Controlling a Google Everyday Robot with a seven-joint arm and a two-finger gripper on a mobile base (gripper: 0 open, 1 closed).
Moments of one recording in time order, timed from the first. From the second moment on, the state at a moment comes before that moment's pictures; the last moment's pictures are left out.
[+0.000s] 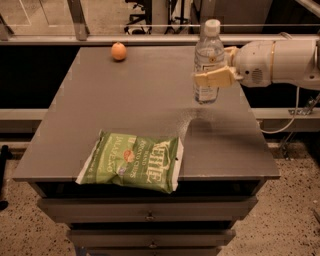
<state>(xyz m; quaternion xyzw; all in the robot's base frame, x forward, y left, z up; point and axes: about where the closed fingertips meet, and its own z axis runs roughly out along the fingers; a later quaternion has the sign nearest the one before) 0.596 -0.119 0.958 -0.46 0.67 0.26 0.52</state>
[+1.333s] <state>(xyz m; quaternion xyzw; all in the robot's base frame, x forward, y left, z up) 0.530 -0.102 0.902 -0.43 0.68 0.34 0.49</state>
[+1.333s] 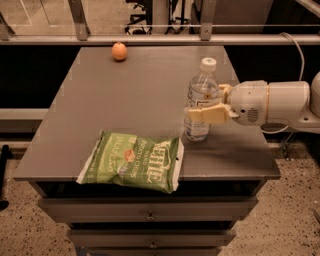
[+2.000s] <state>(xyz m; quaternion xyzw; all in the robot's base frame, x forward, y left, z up) 0.524 -0.095 0.898 -0.44 0.68 0.35 0.48</state>
